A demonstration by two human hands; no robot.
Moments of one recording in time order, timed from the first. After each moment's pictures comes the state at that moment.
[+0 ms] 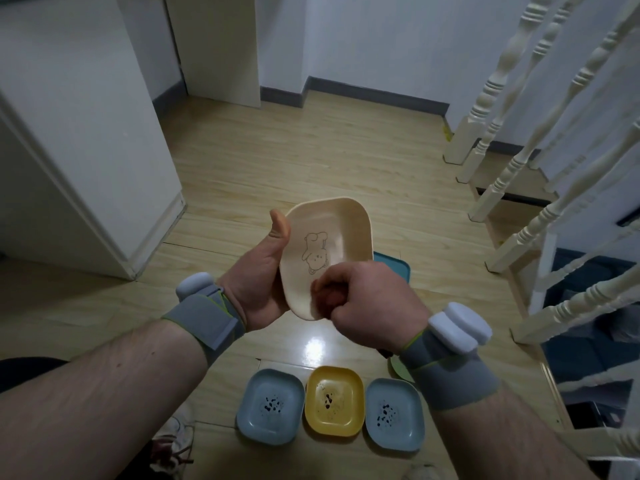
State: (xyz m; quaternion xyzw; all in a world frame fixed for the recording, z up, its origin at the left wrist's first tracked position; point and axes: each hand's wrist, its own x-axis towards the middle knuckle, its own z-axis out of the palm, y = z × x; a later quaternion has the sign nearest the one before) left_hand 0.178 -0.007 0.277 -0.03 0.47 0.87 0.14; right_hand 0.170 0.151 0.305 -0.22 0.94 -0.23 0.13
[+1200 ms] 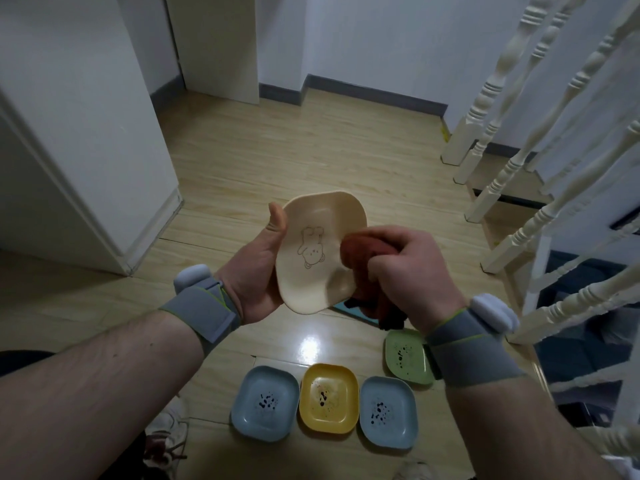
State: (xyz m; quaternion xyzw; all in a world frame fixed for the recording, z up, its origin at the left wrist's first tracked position) left_hand 0.179 -0.007 0.281 -0.02 0.49 0.86 0.13; right_hand 0.159 0.171 0.327 -0.04 0.83 -0.55 0.08
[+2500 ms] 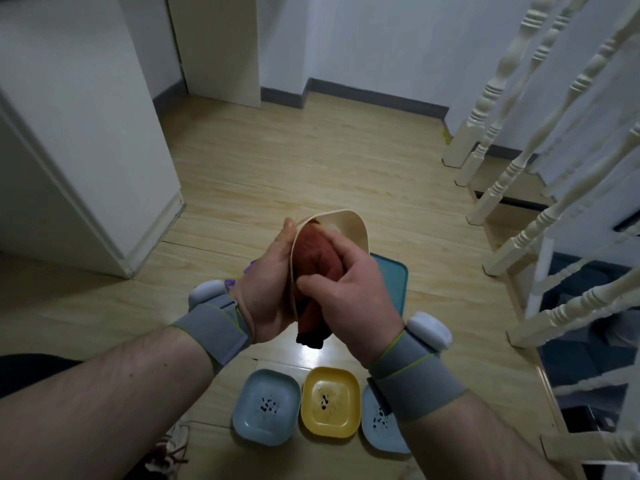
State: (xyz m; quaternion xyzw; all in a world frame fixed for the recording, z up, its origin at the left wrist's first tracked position) left_hand 0.183 0.009 0.276 -0.10 0.44 0.88 0.17; right_hand 0.180 0.122 0.295 -0.11 0.77 -0.62 0.08
